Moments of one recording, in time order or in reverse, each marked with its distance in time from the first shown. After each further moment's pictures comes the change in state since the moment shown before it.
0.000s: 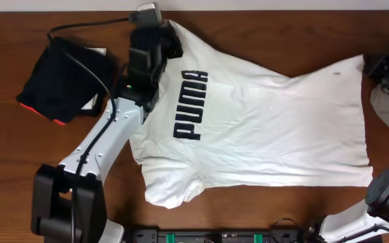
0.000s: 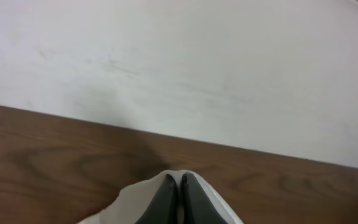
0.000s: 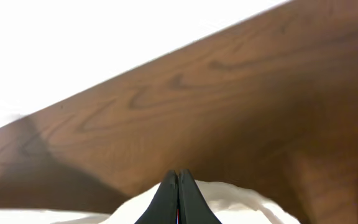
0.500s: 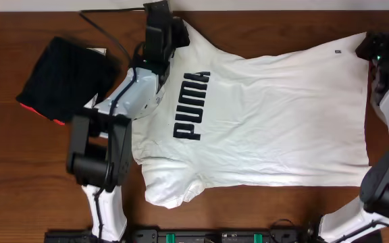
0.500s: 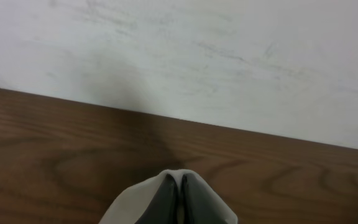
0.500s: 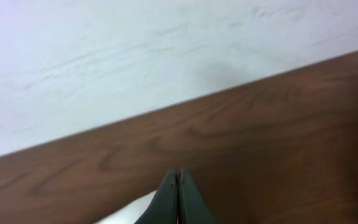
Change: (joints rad) left arm 0.024 0.405 0.293 -0.006 0.058 0.000; right arm 0.114 0.035 0.002 0.279 0.296 0.021
